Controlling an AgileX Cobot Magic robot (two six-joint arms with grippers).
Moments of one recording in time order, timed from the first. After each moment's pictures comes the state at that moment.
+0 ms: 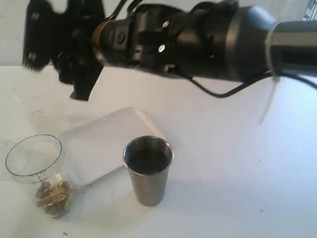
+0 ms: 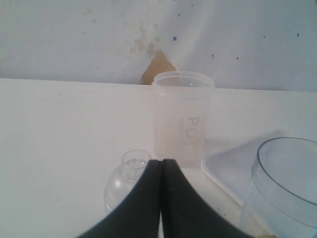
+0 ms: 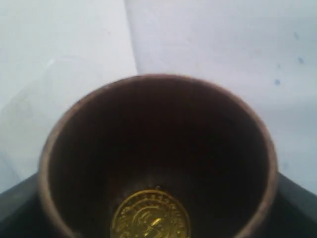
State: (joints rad) left arm -0.03 0.00 0.00 -0.04 0.23 -0.02; right arm 0.74 1.79 -1.47 -0.93 0.08 0.04
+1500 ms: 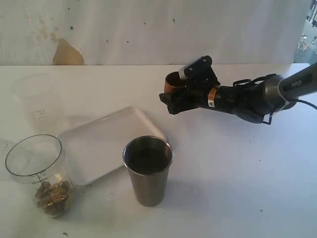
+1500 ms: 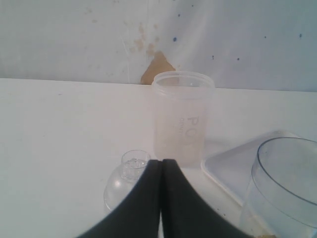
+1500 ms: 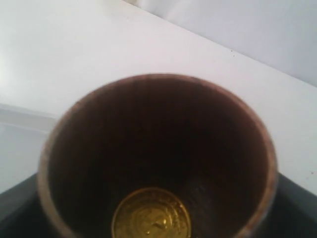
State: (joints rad) left arm -0.03 0.00 0.00 -0.04 0.23 -0.02; right arm 0.13 2.23 -1.29 -0.85 -0.65 0.51
